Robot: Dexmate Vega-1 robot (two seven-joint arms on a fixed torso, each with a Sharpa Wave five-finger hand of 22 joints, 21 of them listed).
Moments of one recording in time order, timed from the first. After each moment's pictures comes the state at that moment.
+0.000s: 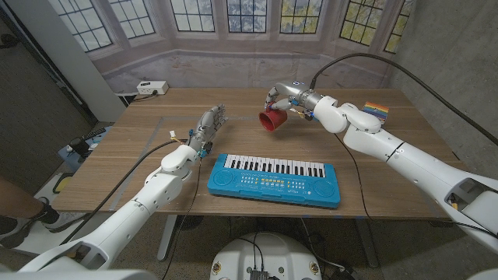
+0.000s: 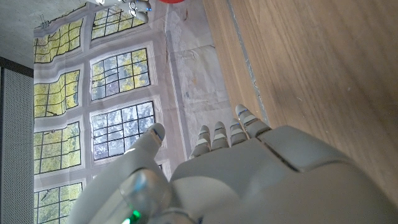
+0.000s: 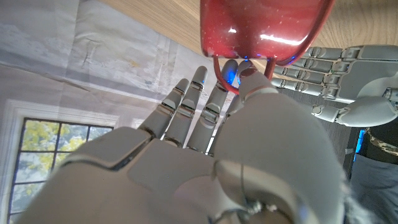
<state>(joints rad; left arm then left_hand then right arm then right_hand) 0.90 0.53 0.41 -1.45 -0.64 -0.20 0.01 0.29 0.17 0.65 0.03 0.17 0.05 0.07 0.18 0.17 0.01 0.11 0.21 0.19 -0.02 0.11 0.18 0.17 0.13 0.06 0.20 0.17 -0.51 -0.70 -0.76 -1.71 -0.61 -0.02 0.05 1.13 0.06 0.32 -0.16 0.18 1.03 -0.16 0.39 0.20 1.03 -0.14 0.37 0.28 0.69 -0.07 0.29 0.23 0.47 -0.04 0.19 0.16</state>
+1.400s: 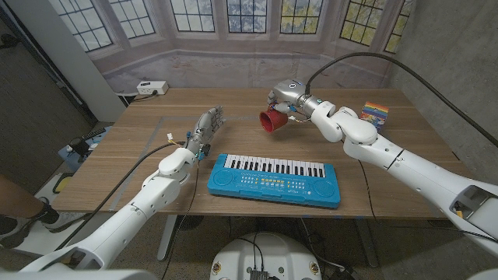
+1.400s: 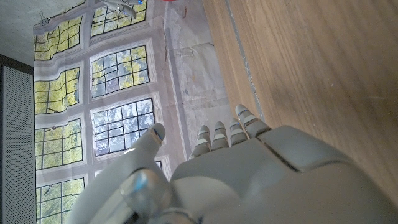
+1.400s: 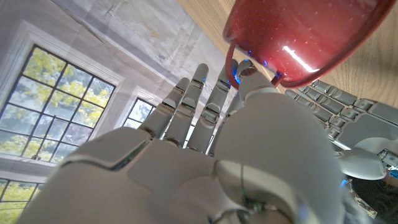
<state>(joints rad) 0.93 0.54 0.40 -1.48 -0.64 -0.21 0.02 0.29 0.17 0.65 0.03 0.17 0.05 0.07 0.18 0.17 0.01 0.11 0.21 0.19 -0.02 0.11 0.18 0.17 0.13 0.06 0.20 0.17 -0.55 -0.72 -0.80 -1.78 -0.96 -0.09 0.00 1.14 0.06 0.34 -0.17 0.18 1.04 -0.17 0.40 0.20 1.04 -0.15 0.37 0.29 0.73 -0.07 0.28 0.23 0.49 -0.05 0.19 0.16</state>
